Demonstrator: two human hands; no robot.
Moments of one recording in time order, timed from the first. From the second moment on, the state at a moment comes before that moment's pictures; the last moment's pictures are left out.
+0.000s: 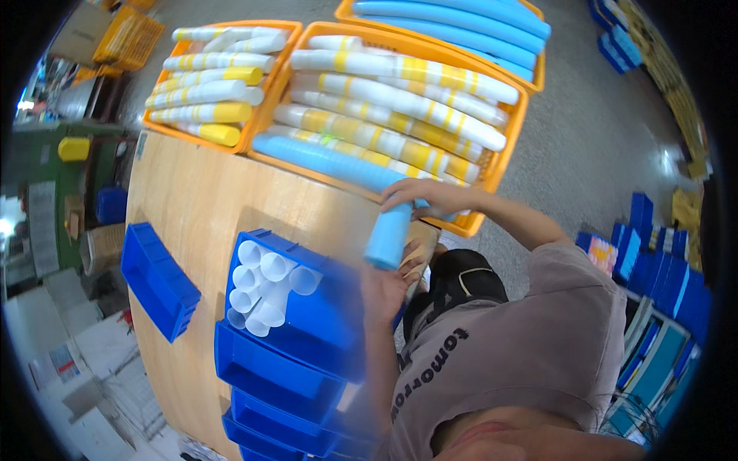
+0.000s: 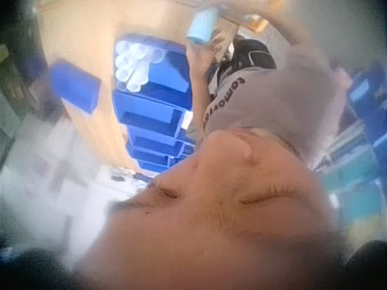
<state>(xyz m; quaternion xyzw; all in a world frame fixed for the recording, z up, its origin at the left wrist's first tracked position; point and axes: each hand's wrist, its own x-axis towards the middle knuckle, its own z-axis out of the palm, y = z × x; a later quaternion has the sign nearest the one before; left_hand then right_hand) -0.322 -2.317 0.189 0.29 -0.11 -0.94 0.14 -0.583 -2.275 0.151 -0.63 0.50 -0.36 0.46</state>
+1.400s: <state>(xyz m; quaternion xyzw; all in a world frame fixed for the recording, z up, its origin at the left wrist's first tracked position) -0.432 -2.179 0.141 0.33 -0.66 -0.68 0.02 -0.644 -2.149 0.079 -0.47 0.67 -0.35 0.45</state>
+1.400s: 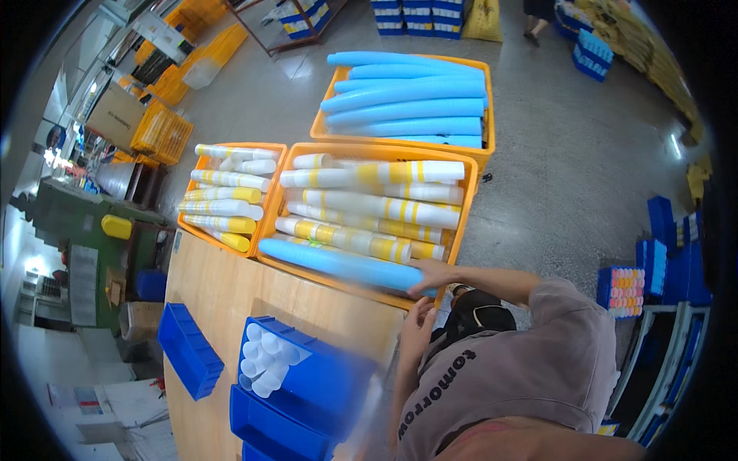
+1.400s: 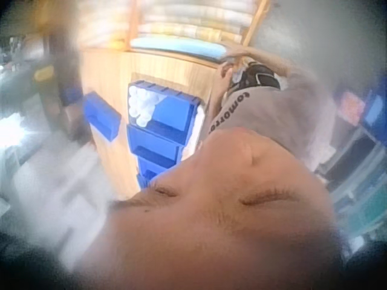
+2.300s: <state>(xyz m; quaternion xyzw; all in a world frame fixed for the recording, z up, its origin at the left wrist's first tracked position) -0.506 -2.171 0.155 0.55 -0.60 -0.57 0.05 -0.875 -2.231 0.076 -0.53 0.81 -0.18 0.16</state>
